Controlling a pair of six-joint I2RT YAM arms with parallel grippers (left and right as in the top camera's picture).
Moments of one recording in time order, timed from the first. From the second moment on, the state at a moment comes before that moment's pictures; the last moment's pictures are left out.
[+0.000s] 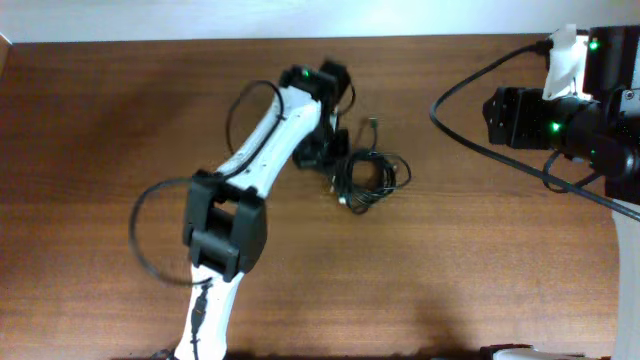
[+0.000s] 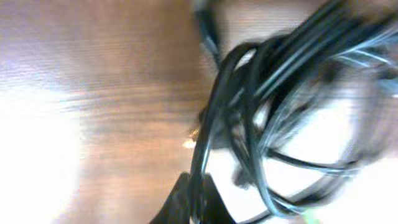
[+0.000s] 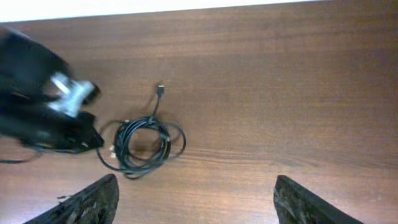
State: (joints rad) left arm -0.46 2.30 2.12 -1.40 0.21 -0.44; right arm 0.05 1.47 2.02 -1.40 -0.08 0.11
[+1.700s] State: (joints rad) left arm -0.17 1.51 2.65 -0.62 -0.47 0.04; right arm 0.65 1.68 2.13 -1.25 -0.34 -0.29
